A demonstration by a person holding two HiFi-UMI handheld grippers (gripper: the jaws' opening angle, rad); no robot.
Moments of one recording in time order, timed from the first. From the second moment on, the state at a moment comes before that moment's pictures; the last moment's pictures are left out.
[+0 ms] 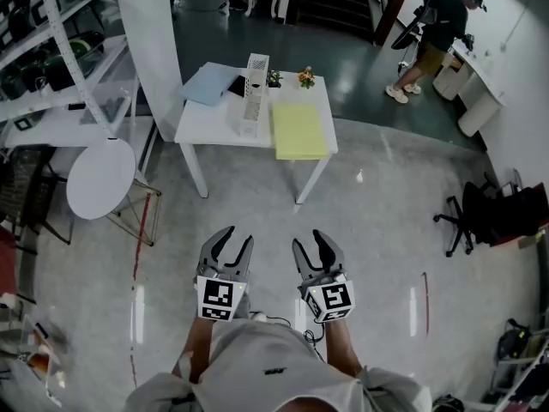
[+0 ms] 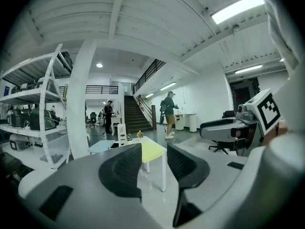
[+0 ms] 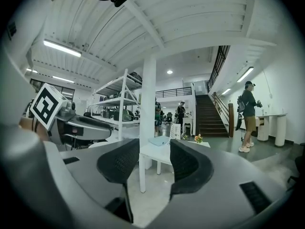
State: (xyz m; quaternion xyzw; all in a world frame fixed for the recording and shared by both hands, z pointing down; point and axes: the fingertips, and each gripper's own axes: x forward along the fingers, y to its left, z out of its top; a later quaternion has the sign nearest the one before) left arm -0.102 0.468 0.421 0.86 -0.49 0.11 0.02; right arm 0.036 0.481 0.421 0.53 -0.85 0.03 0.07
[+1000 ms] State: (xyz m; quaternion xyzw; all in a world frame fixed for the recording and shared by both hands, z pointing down) left arm -0.137 0.294 0.422 0.88 -0.46 0.11 0.02; right arm -0.008 0.324 0.431 0.55 -0.83 0.05 0.09
